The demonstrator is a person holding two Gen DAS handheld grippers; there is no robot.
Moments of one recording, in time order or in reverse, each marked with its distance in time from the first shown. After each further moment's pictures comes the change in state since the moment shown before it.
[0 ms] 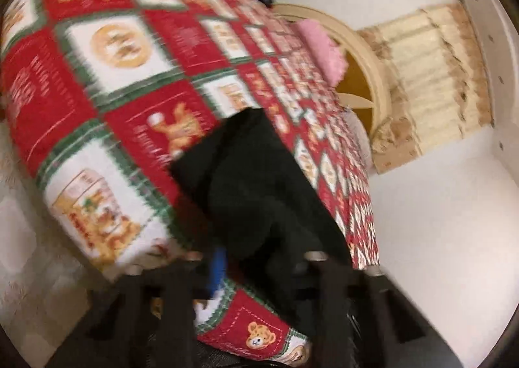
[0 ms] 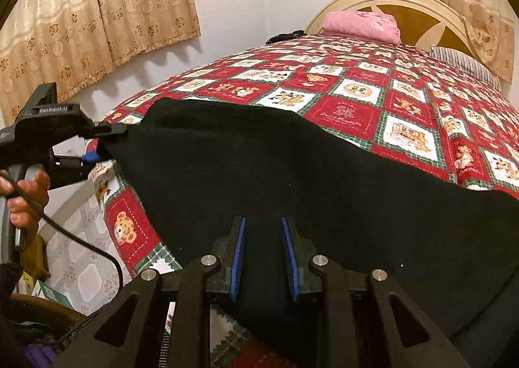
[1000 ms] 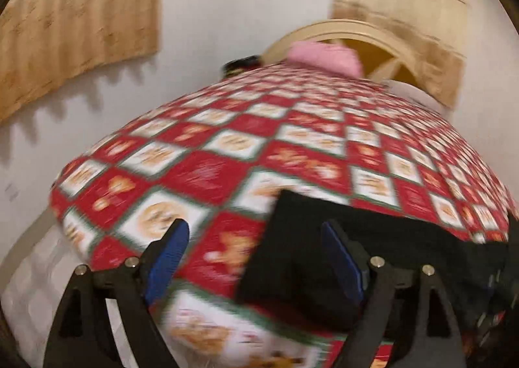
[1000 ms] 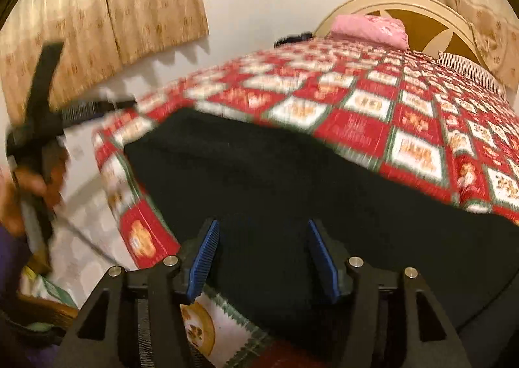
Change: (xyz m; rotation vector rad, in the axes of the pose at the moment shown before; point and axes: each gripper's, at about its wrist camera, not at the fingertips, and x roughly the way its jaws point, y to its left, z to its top) left arm -0.001 -0.070 0.008 0.653 -0.287 0.489; right arm -0.021 -0.004 0.029 -0.006 -0.056 0.033
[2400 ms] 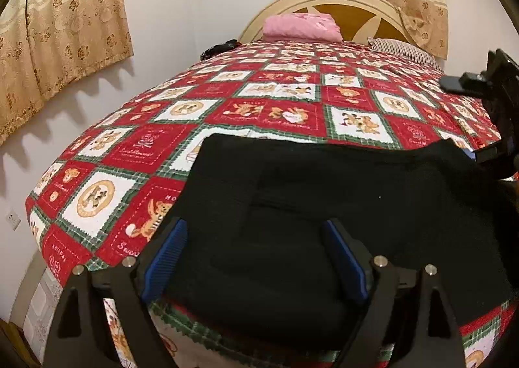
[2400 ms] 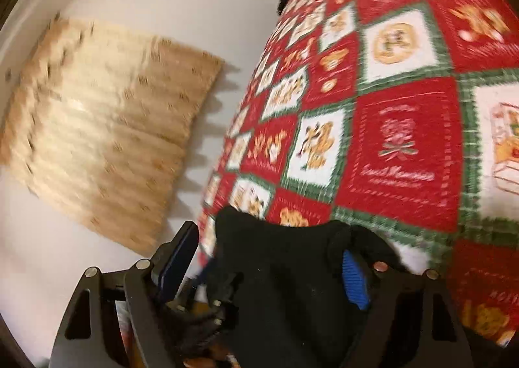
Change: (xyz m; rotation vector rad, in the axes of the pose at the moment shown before) left arm 0.054 -0.052 -0.042 0.137 0.083 0.051; right arm 0.132 -0.128 0.059 0.718 0.172 0.670
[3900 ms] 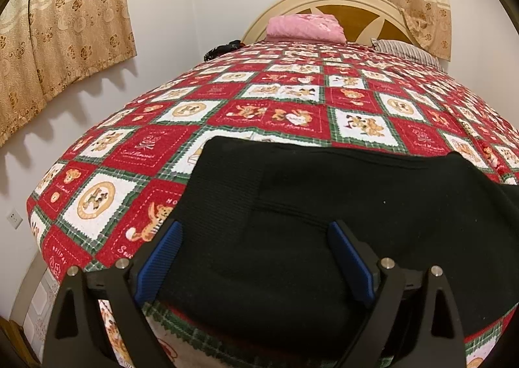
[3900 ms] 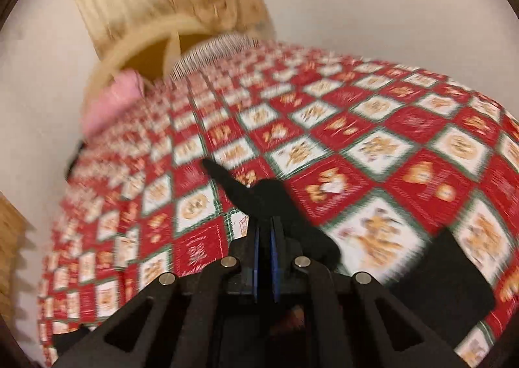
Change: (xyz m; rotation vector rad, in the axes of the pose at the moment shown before) left arm 0.003 -0.001 0.001 -0.012 -0.002 0.017; right arm -0.439 0.029 -0.091 0.102 -0.826 -1.049
